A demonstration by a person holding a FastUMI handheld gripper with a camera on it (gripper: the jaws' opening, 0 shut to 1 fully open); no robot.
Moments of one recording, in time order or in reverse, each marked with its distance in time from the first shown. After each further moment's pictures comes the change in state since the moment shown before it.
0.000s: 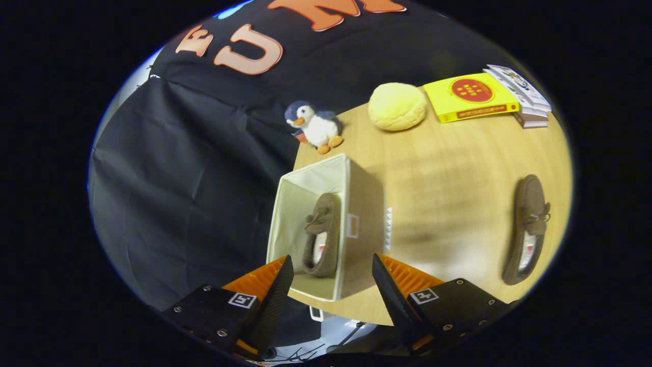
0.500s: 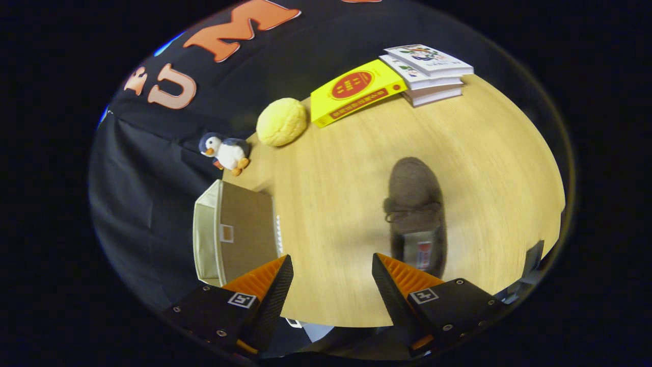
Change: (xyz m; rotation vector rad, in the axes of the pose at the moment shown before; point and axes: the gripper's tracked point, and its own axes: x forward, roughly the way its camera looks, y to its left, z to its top) arm -0.047 -0.194 -0.015 0.197 -0.008 -0.243
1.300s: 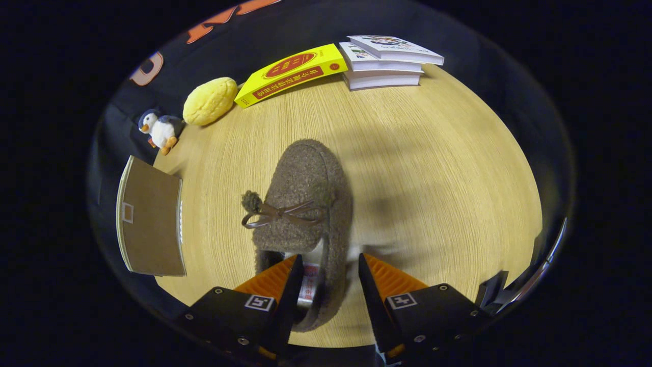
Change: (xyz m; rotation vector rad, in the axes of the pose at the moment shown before) arm 0.061 -0.128 0.005 -0.117 -0.017 -0.261
